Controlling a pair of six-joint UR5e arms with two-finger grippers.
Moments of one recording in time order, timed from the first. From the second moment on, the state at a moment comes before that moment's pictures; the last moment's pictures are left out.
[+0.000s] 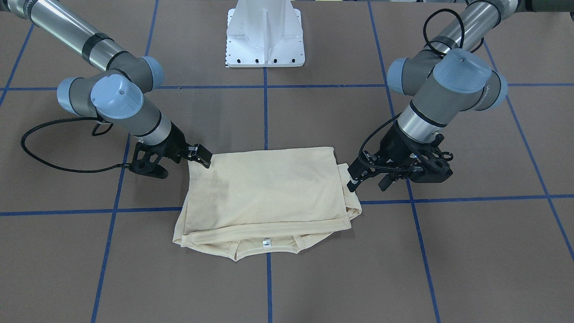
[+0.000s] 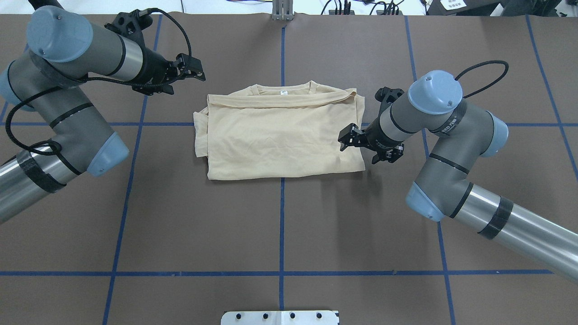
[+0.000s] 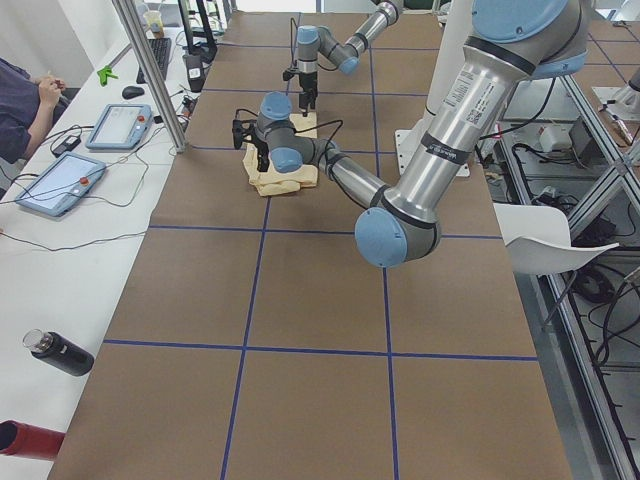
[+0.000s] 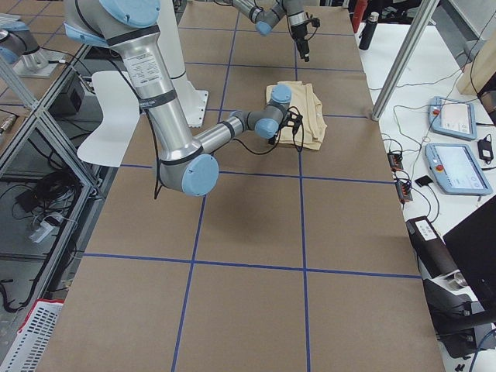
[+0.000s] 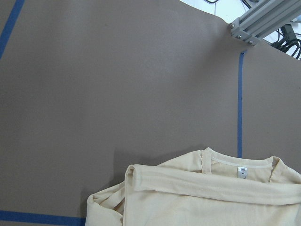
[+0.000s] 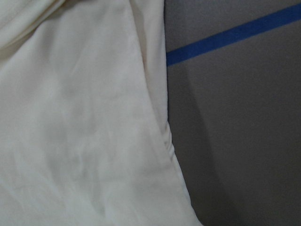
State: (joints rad) left arm -0.86 -2.10 -1.54 -2.22 -2.02 -1.37; right arm 0.68 -1.12 1.53 -1.07 2.13 1.48
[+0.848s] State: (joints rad) left arm -0.86 -2.09 -1.54 -2.22 -2.02 -1.37; right arm 0.67 -1.12 1.52 -1.08 2.14 1.48
